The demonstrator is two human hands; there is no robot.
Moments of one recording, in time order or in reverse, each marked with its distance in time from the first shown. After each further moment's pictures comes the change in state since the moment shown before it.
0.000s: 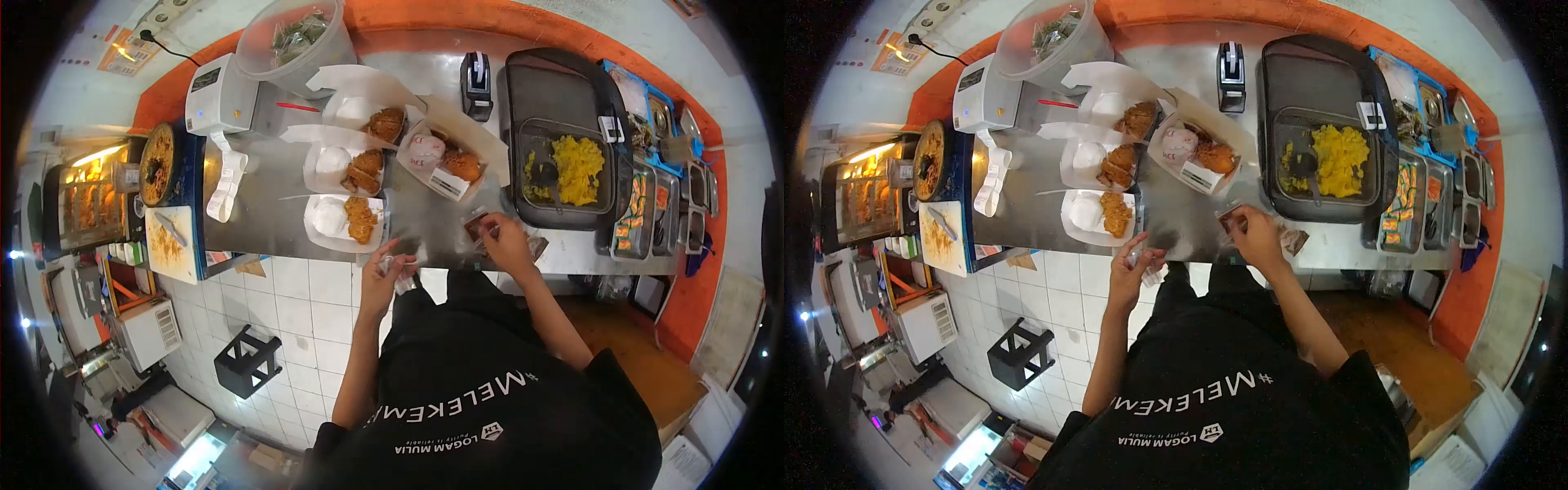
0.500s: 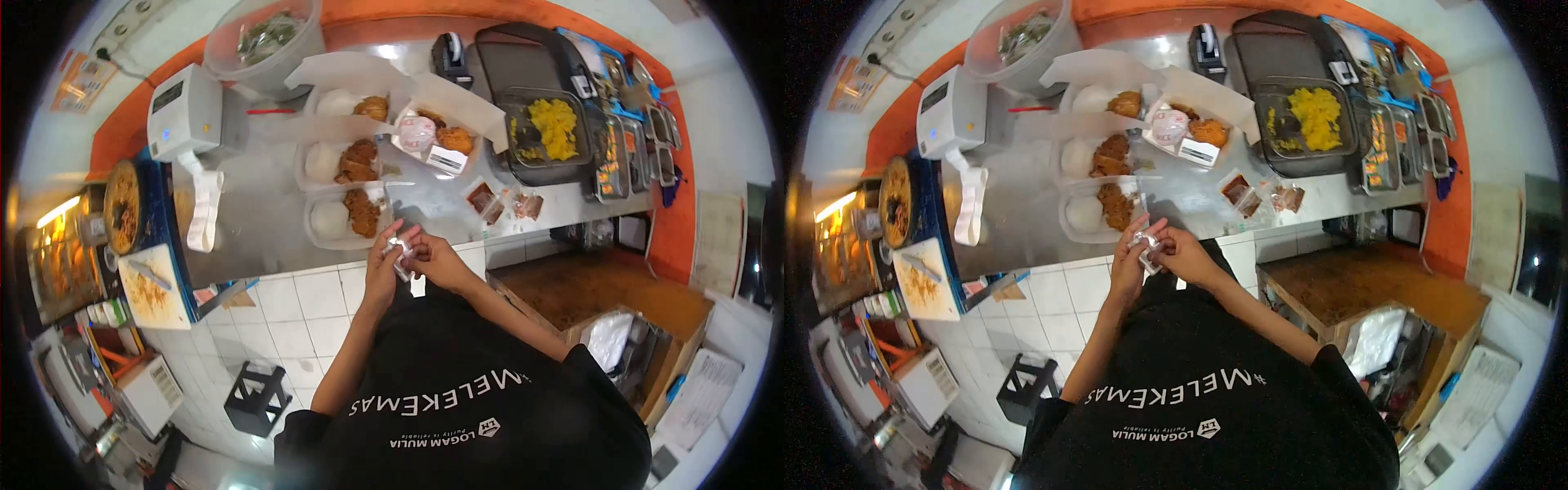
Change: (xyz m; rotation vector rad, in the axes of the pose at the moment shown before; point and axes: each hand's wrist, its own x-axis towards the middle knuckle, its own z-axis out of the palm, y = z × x) left_hand 0.014 0.022 -0.058 -0.292 -0.311 -0.164; right_hand -0.056 -0.091 0.161 0.767 -0.353 0.230
